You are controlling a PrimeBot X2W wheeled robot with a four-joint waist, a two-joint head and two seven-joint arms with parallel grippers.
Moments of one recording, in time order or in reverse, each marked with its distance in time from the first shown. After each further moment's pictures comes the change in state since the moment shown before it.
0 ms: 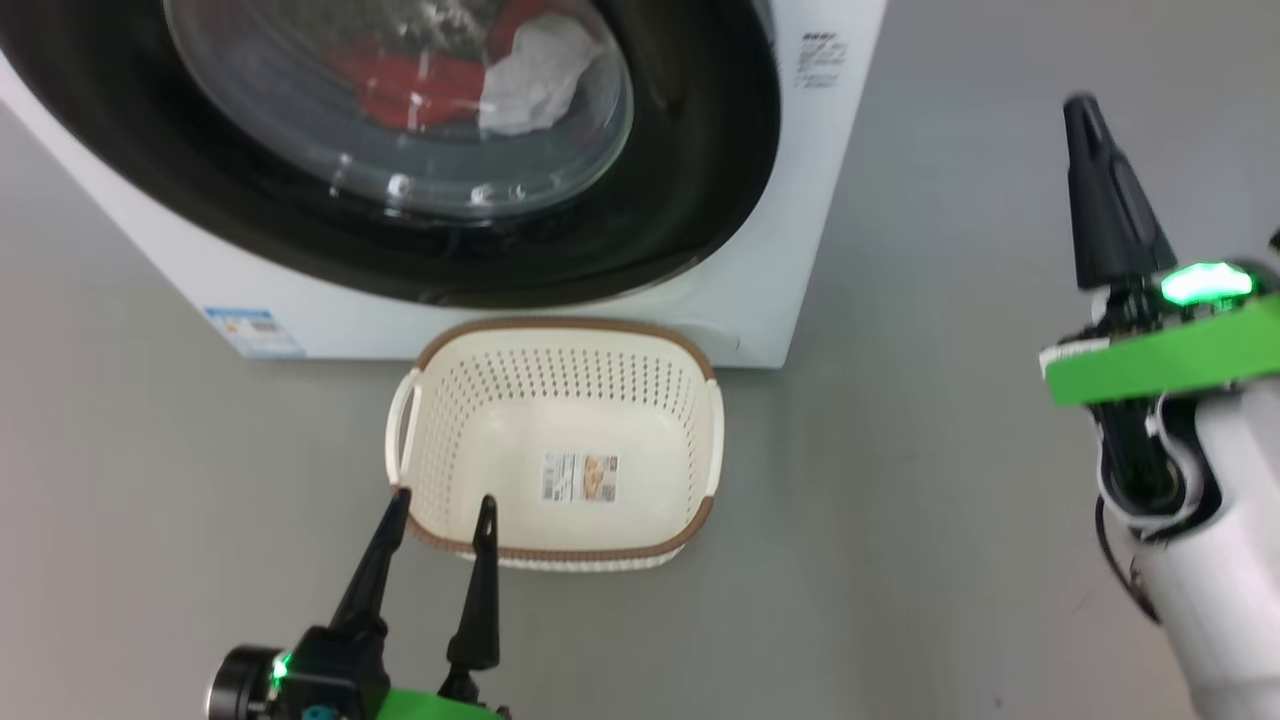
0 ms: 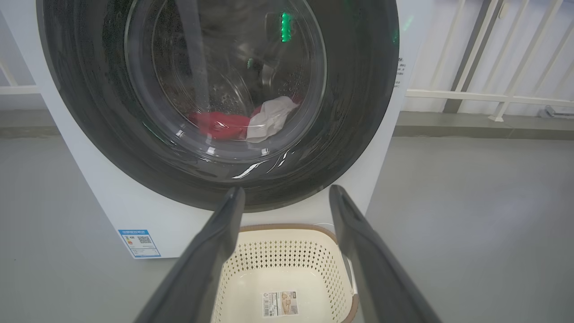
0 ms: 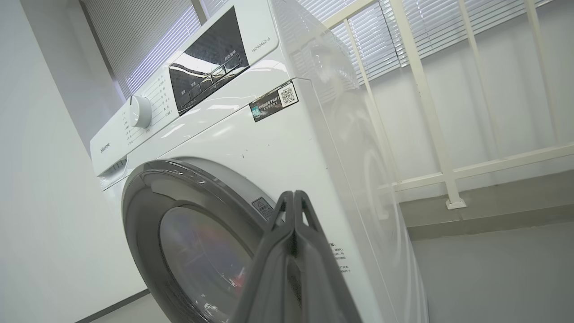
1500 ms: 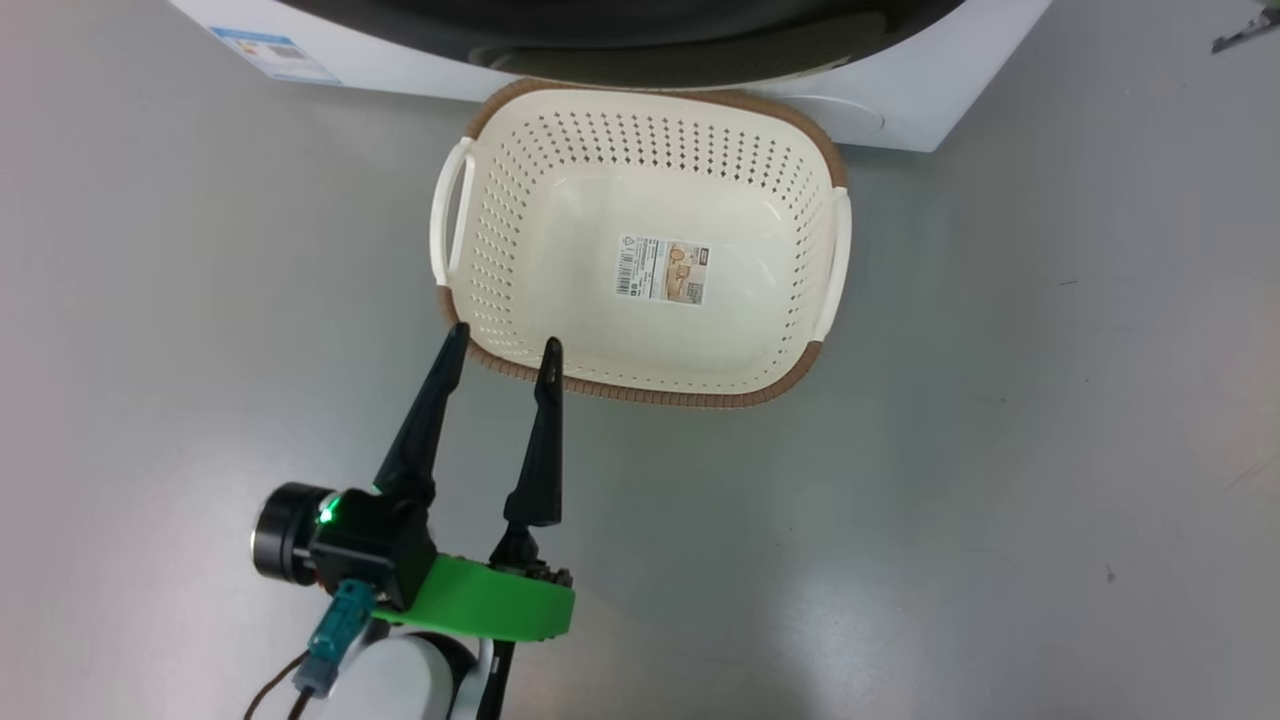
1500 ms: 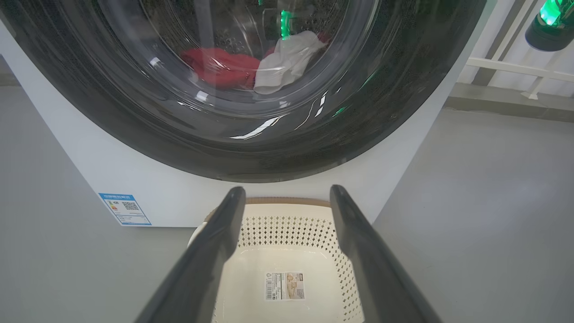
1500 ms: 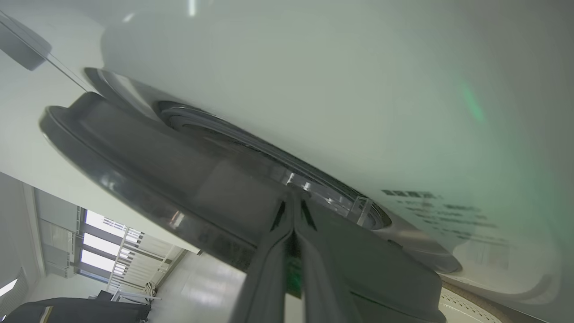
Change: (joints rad) left arm -0.262 -0.004 -0.125 -0.008 -0.074 0.047 -0.004; right arm -0.660 -0.263 0.282 0.174 0.840 0.000 0.651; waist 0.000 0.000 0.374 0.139
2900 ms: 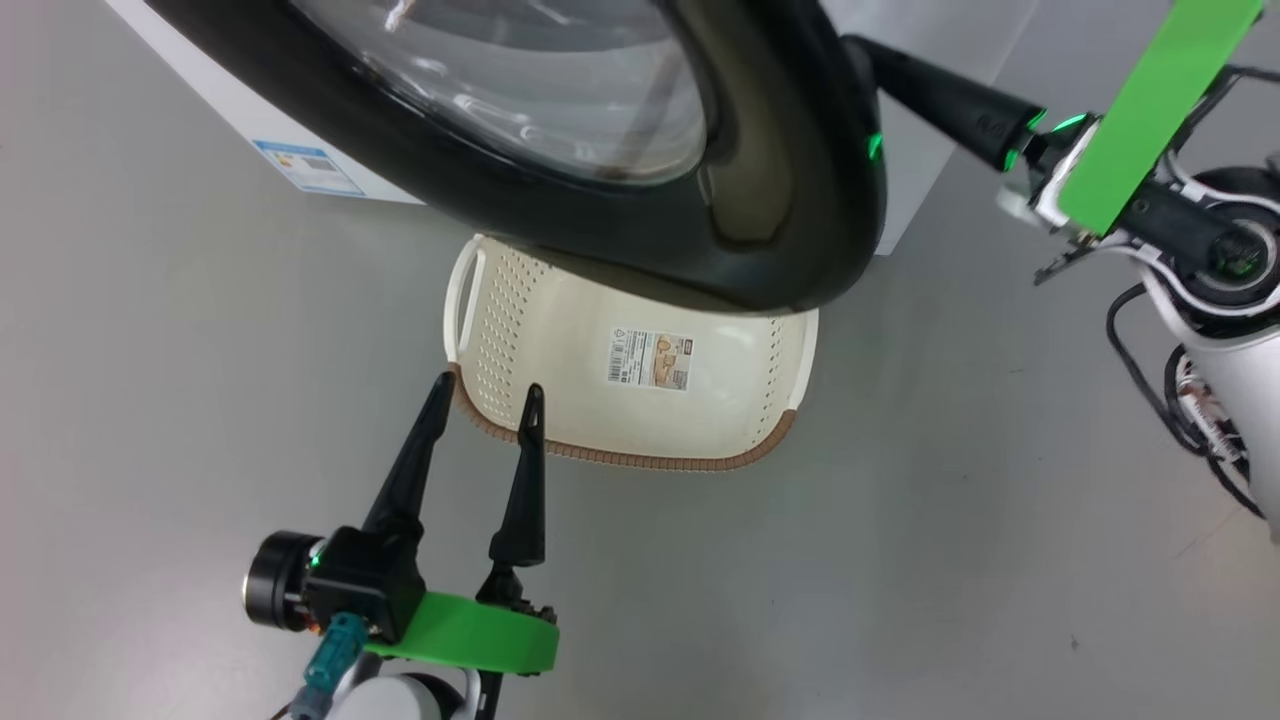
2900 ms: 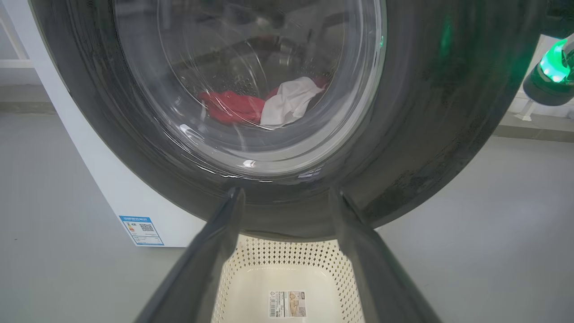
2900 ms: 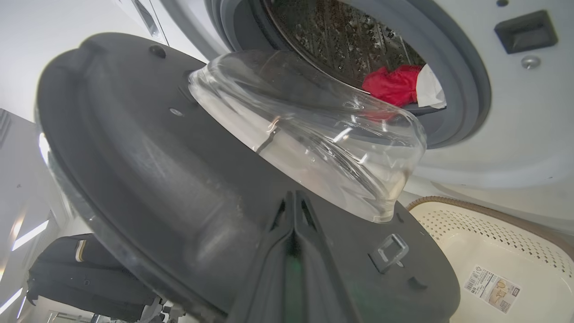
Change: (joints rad) left arm 0.067 0.000 0.026 0.014 0.011 -0.005 0.000; right arm 0.232 0.092 0.029 -0.098 -0.040 -0.008 0.121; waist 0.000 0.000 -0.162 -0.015
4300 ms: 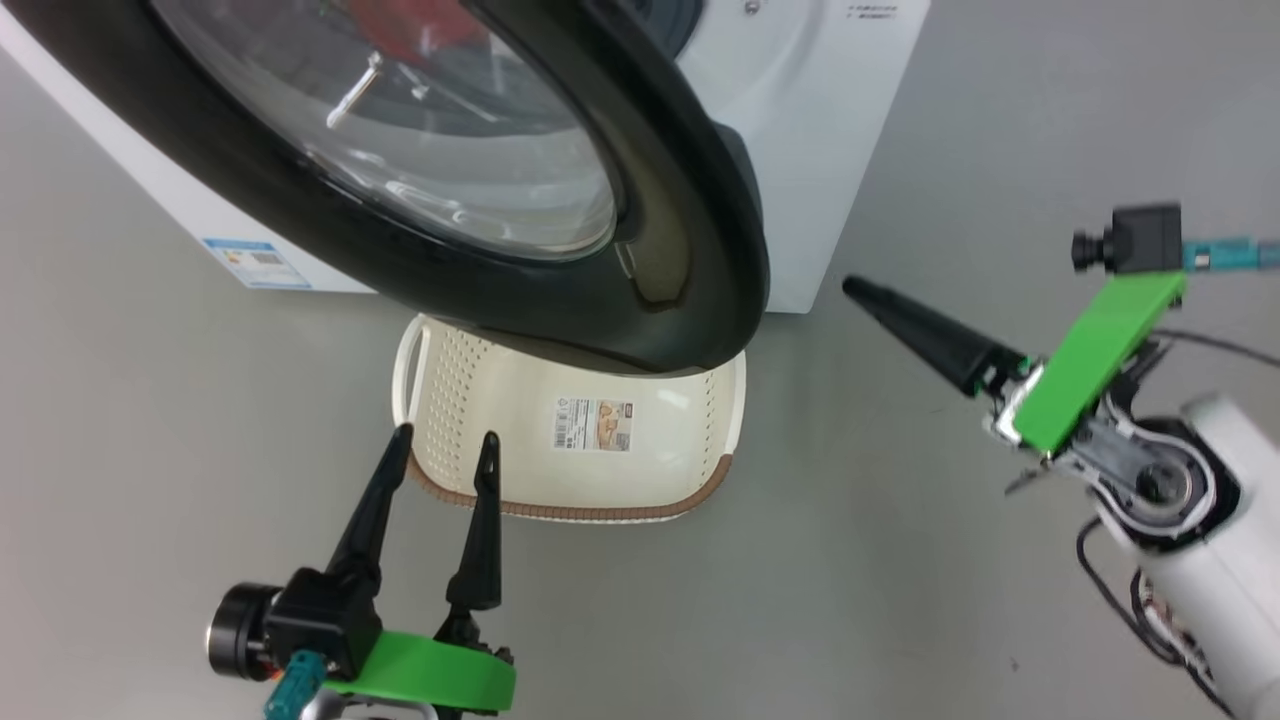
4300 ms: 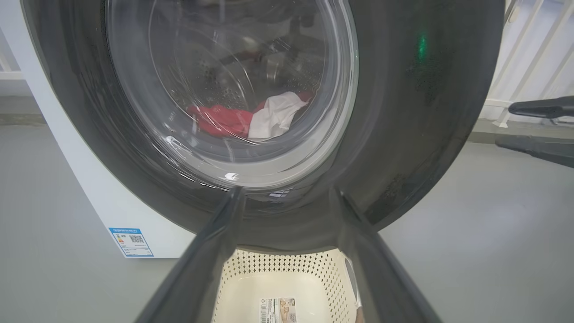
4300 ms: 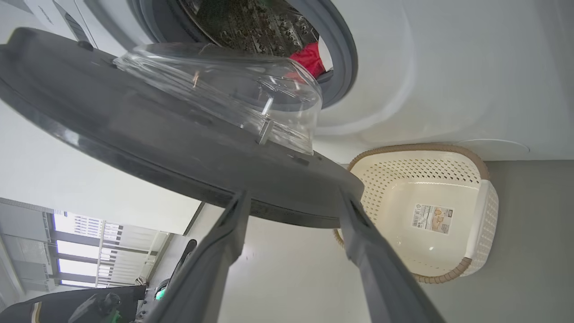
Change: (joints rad) left arm 0.082 0.000 0.089 0.013 0.019 -0.056 0.000; right arm 0.332 -0.007 -0.002 -0.009 -0.050 0.000 -0.164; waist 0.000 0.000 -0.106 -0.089
